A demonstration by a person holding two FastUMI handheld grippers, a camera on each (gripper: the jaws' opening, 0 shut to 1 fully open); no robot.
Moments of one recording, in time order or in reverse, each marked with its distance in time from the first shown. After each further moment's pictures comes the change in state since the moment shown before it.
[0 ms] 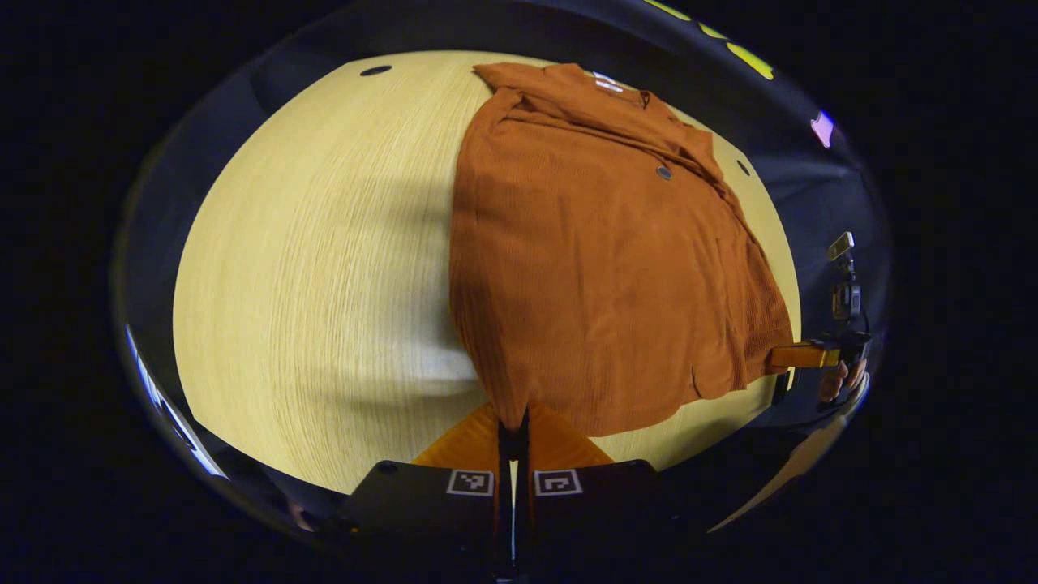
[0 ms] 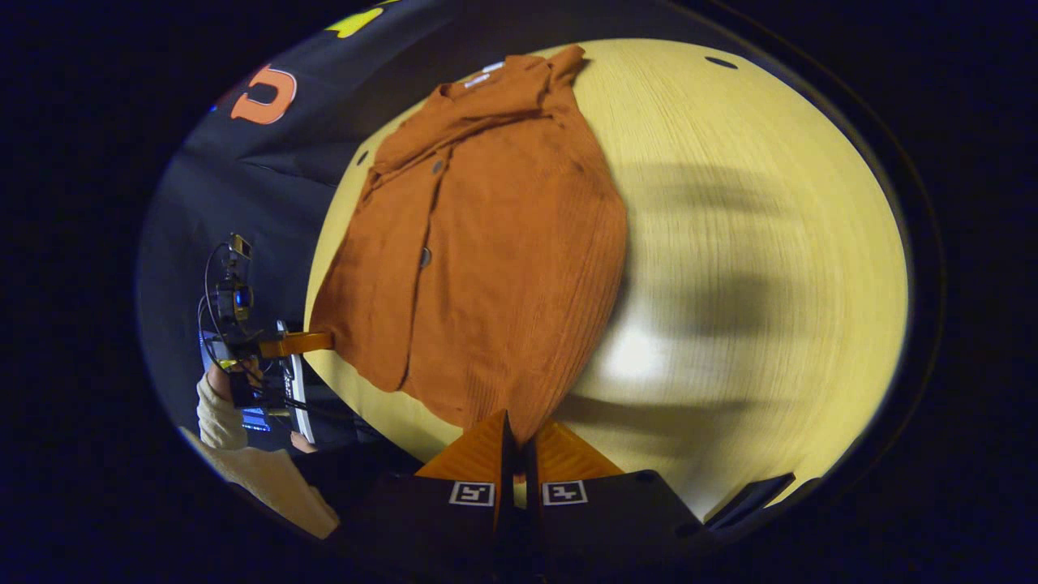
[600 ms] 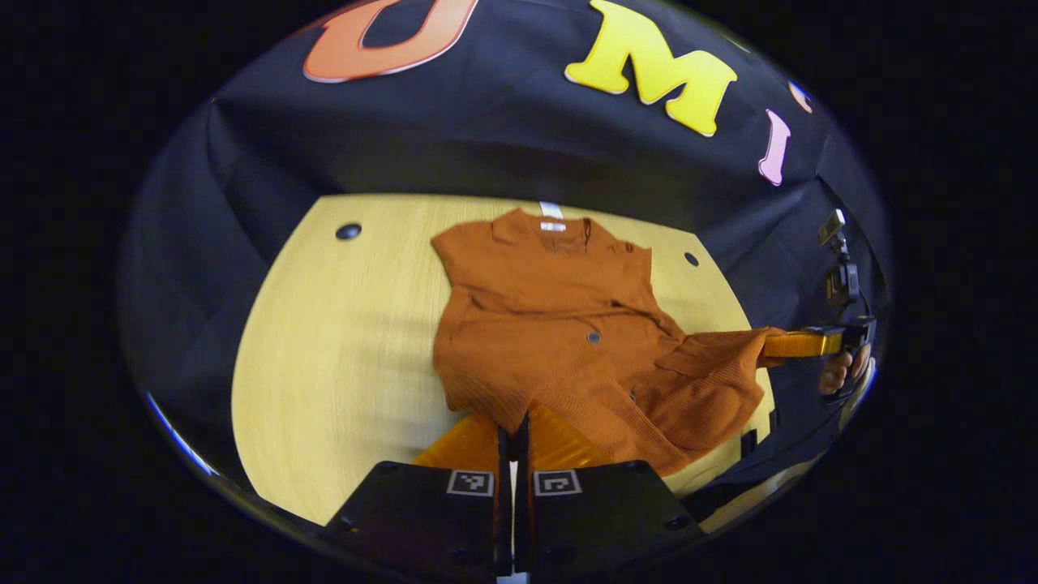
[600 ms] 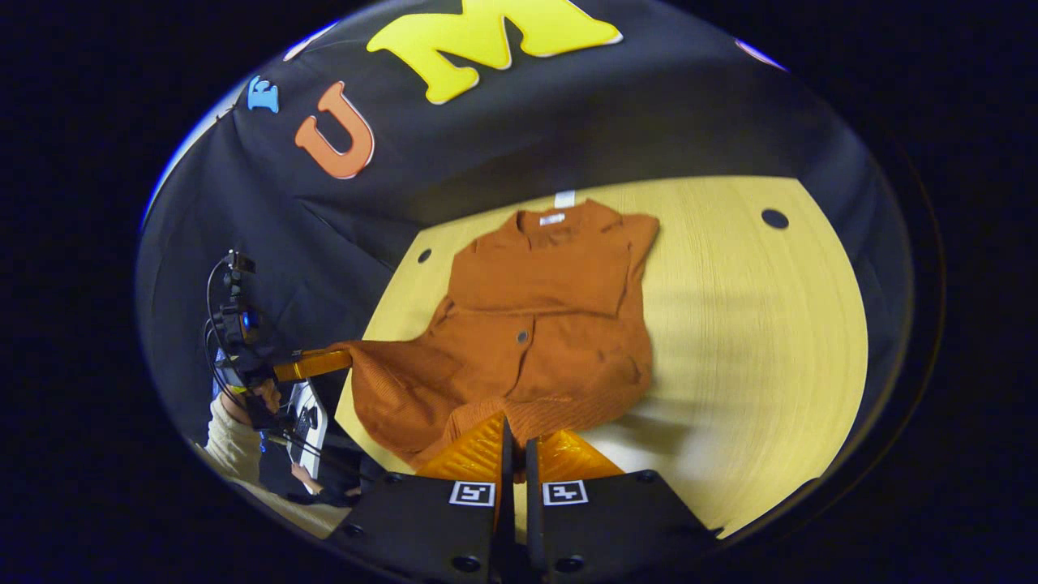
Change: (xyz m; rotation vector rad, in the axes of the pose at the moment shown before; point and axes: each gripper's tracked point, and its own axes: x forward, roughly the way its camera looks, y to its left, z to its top) left arm -0.099 -0.039 0.196 0.170 -0.419 -0.001; right arm -0.097 0.095 0.177 -0.168 -0.348 0.037
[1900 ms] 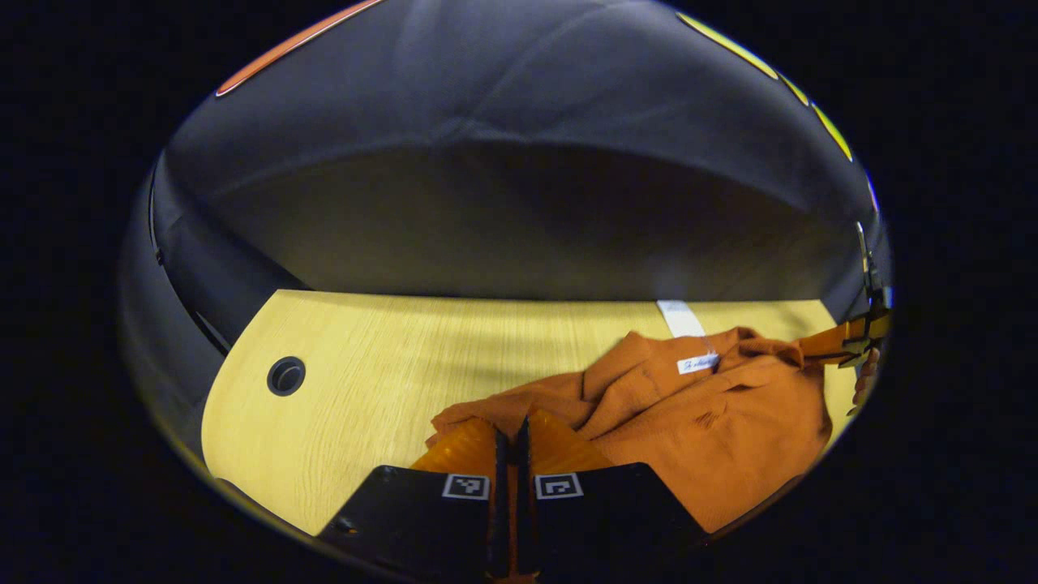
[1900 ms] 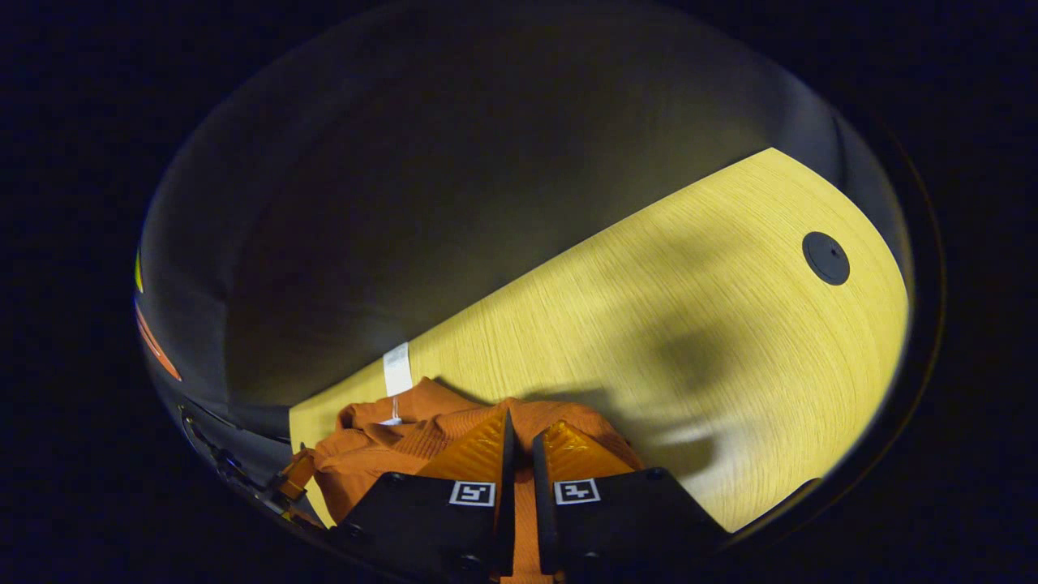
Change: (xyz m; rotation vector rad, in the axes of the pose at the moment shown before) left arm 0.292 0.076 0.178 -0.013 -0.245 0.166; right arm 0.250 -0.200 0.209 0.495 -0.222 -0.247
